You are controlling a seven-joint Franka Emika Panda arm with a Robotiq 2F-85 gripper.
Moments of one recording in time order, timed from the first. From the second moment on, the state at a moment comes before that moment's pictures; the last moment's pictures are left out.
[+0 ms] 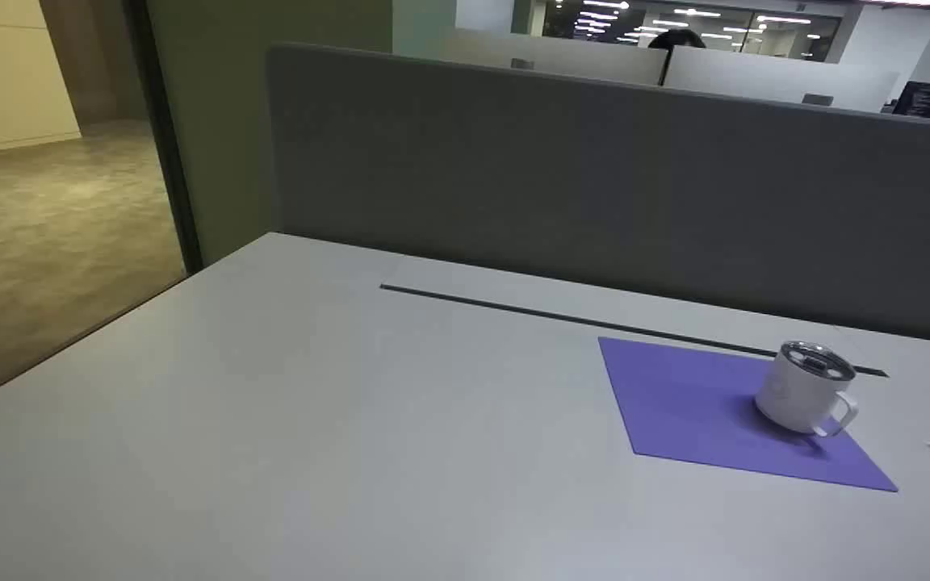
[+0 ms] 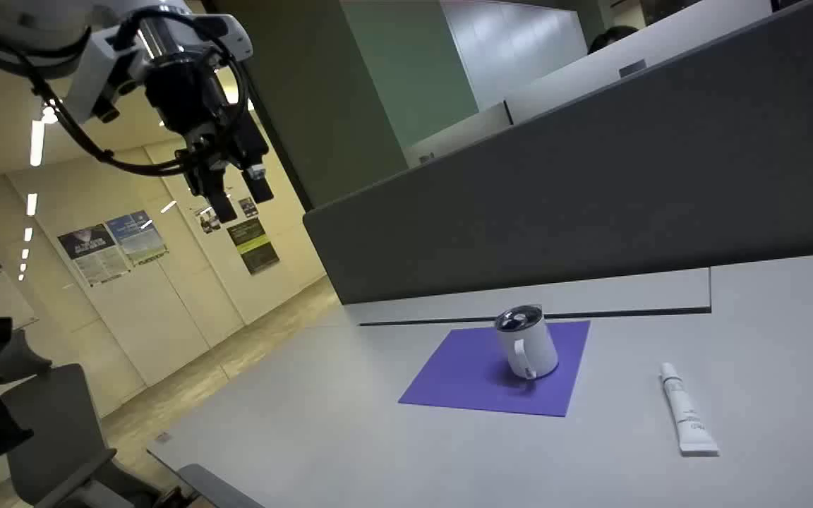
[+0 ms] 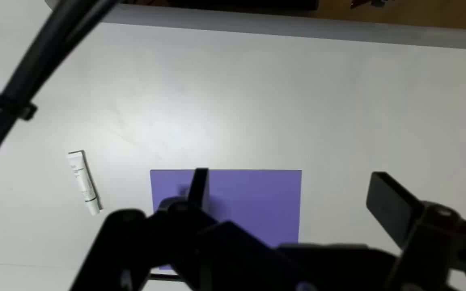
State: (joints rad) arm -0.01 -0.59 0.00 -2.51 0.00 1.90 -0.06
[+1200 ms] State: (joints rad) arm -0.01 -0.33 -0.04 -2.40 -0.11 2.18 -0.30
